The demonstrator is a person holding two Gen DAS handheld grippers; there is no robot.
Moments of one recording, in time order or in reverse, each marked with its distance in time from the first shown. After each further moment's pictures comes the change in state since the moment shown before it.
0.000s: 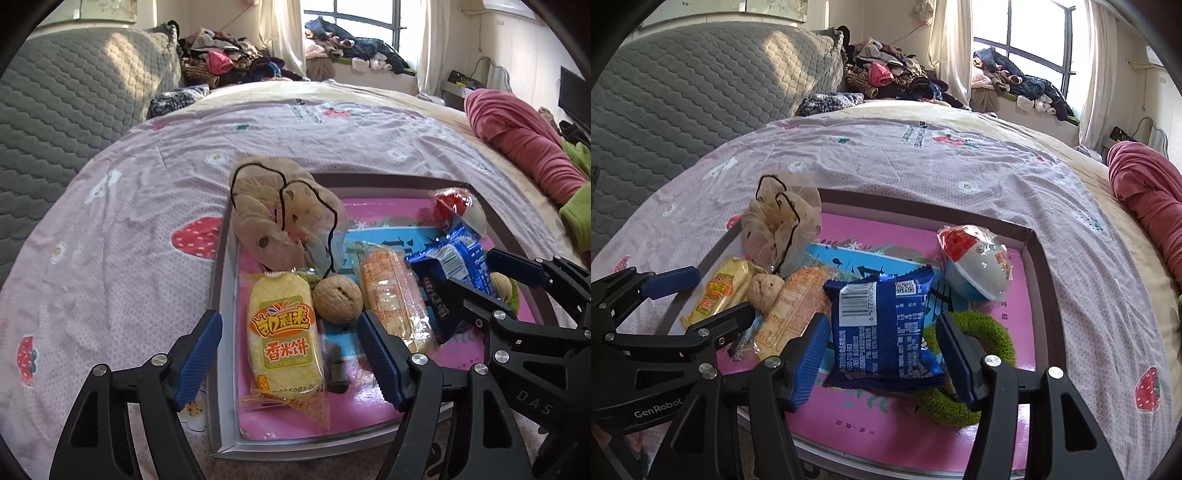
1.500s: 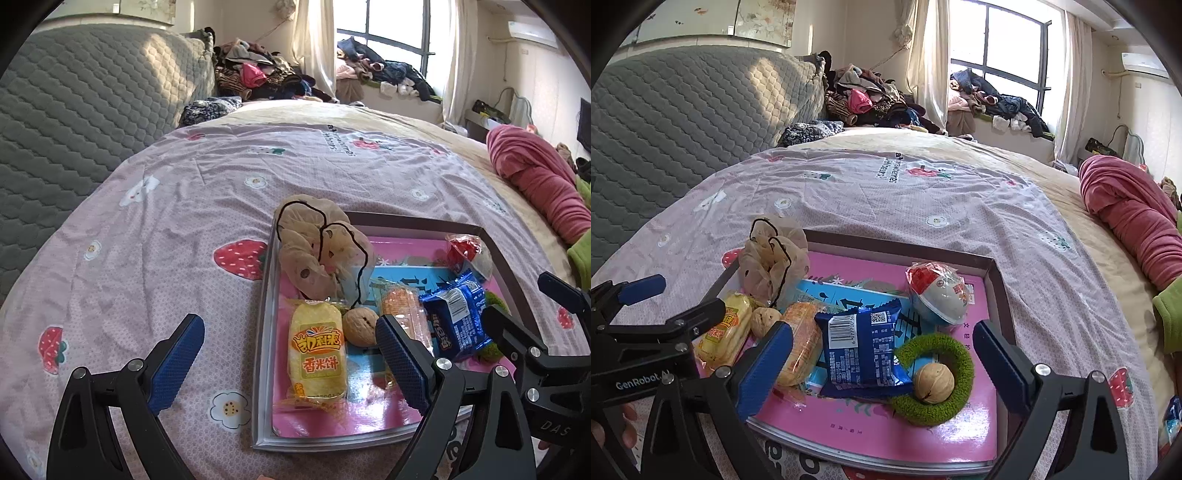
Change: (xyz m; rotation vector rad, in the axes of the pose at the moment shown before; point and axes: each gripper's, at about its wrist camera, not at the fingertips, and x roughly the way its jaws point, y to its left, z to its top) left arm -0.029 0.023 0.010 -0.107 -0.063 0.059; right arm -0.038 -0.005 0.010 0.029 -0.091 -0.084
